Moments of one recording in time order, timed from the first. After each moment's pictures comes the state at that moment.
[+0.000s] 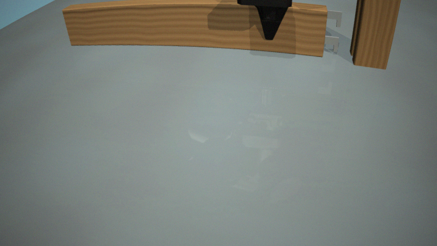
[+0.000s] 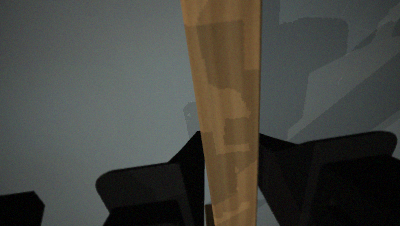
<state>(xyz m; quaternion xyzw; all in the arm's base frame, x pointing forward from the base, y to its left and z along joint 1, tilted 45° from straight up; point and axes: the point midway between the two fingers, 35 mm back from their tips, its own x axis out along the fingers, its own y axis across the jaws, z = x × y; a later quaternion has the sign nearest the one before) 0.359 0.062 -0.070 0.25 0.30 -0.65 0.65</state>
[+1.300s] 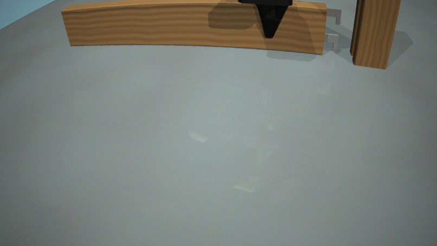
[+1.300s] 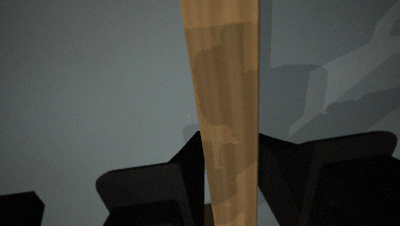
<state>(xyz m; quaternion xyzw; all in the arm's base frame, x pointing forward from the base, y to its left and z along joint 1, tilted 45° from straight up) 0.359 0.064 -0.067 0.25 0.30 -0.65 0.65</state>
